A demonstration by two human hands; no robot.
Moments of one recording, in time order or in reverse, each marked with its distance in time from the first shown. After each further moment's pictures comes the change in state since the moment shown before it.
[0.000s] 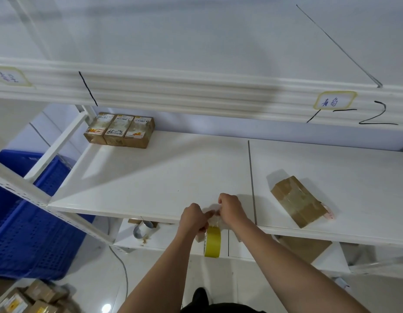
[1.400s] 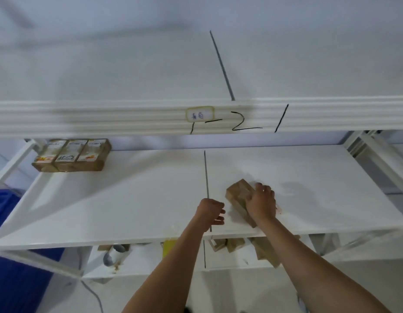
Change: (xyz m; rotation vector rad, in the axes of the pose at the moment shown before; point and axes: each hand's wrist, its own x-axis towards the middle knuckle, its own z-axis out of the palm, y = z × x) left_hand -0.042 0.159 0.085 -0.561 -0.300 0.053; right_hand -0.034 0.167 -0.134 -0.004 0.386 0.350
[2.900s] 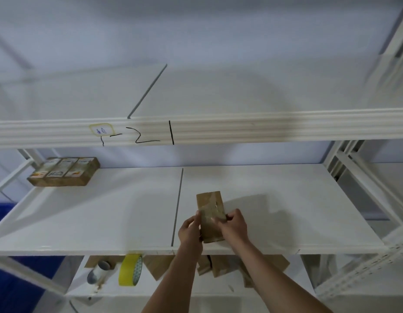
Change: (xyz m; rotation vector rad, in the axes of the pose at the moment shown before) left_hand -0.028 -0.012 0.120 -0.705 0.309 0.060; right_hand -0.013 0.066 -0.034 0.723 -0.259 0.141
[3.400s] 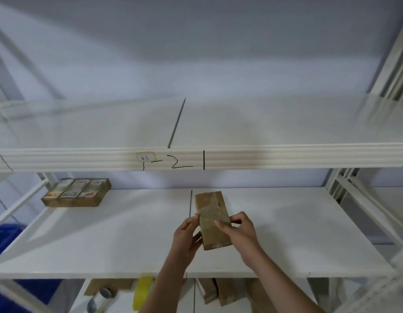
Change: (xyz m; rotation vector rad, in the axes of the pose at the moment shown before) left_hand -0.025 0.085 -0.042 0.066 -0.393 0.206; right_hand -0.054 -0.078 -0.010 0.190 -0.032 -0.164
